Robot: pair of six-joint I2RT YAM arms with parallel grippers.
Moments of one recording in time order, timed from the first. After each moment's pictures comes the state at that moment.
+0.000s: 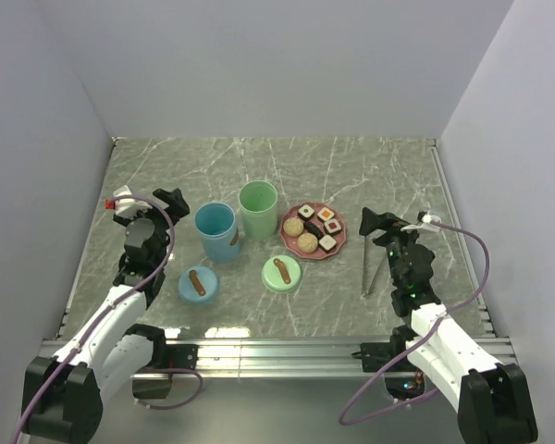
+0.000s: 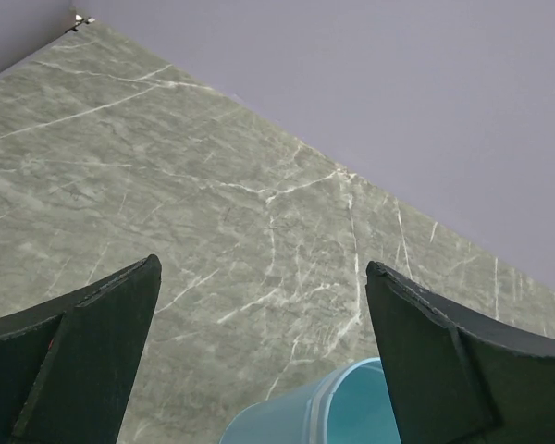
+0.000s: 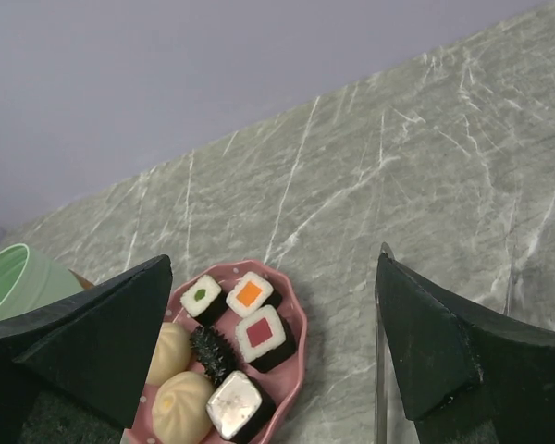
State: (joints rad) left arm -0.21 0.87 0.41 0.44 -0.42 -0.51; right arm 0.20 0.78 0.17 0.67 0.19 0.46
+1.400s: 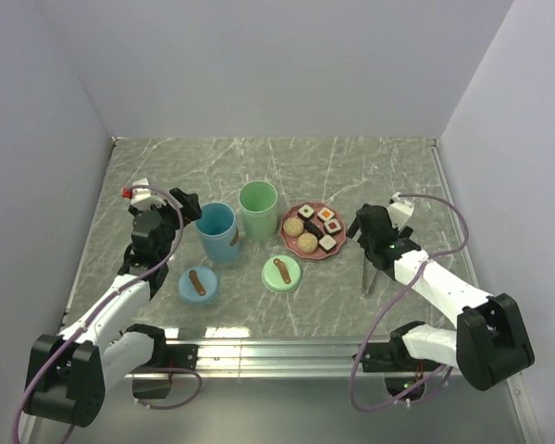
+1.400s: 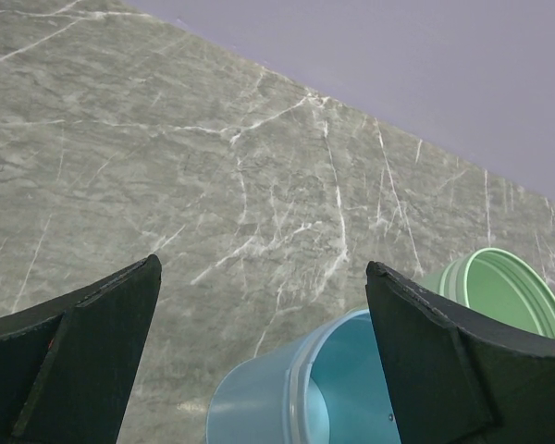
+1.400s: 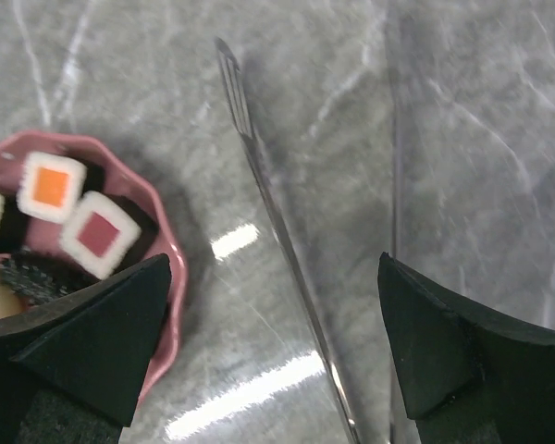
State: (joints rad) left arm -0.21 0.99 0.44 0.43 -0.23 -0.48; right arm 0.39 1.18 0.63 -0.24 0.56 0.75
